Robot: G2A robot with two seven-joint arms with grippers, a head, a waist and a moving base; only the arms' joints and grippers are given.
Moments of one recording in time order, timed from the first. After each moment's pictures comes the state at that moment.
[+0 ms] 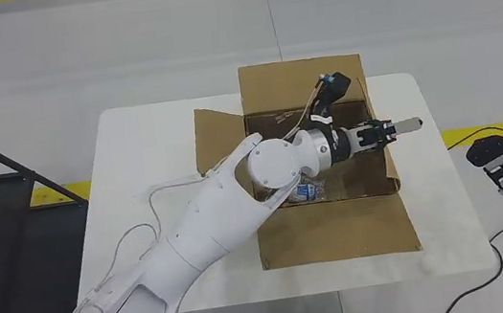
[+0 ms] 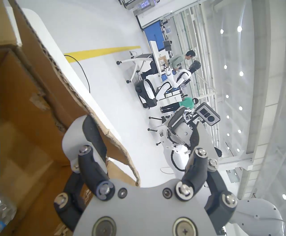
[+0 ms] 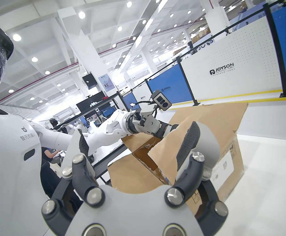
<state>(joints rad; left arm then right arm) 0.50 -1.56 -0.64 -1.21 -0.18 -0.06 -0.51 -1.62 -0.98 2.00 -1.77 0.33 -1.01 0.72</state>
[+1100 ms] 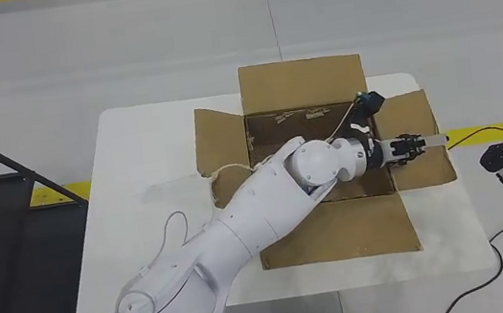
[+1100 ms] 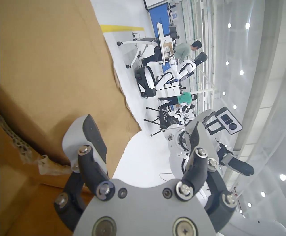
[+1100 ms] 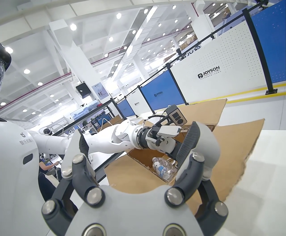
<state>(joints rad) 0.37 -1.82 -0.51 -0.71 -0.30 -0.23 -0.53 -1.61 -1.03 2.04 -1.69 0.38 -1.01 0.81</state>
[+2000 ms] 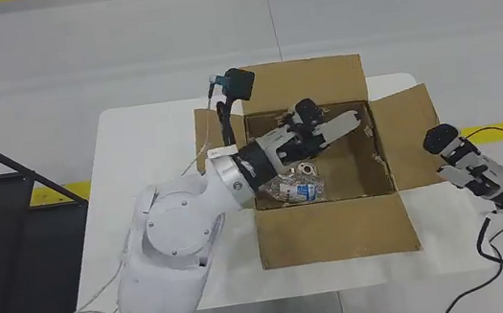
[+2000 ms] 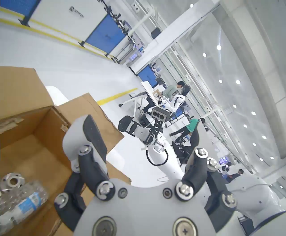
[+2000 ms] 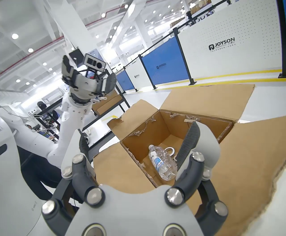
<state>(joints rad) 1.07 -1.51 -1.23 -2.05 0.28 0.00 -0.74 -1.39 -1.01 1.84 -1.74 0.10 -0.87 0.81</state>
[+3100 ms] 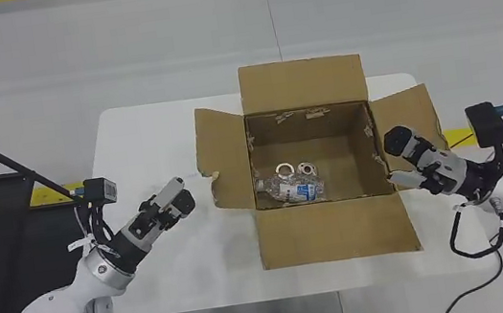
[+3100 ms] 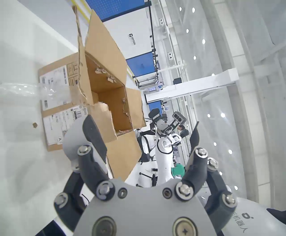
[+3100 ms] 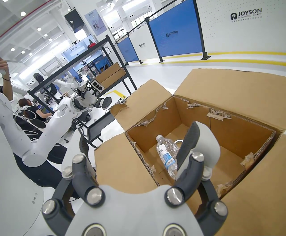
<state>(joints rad) 1.63 -1.44 -1.79 -2.20 -0.08 0.03 -0.87 -1.30 -0.98 1.71 -1.82 0.03 -0.76 0.89</state>
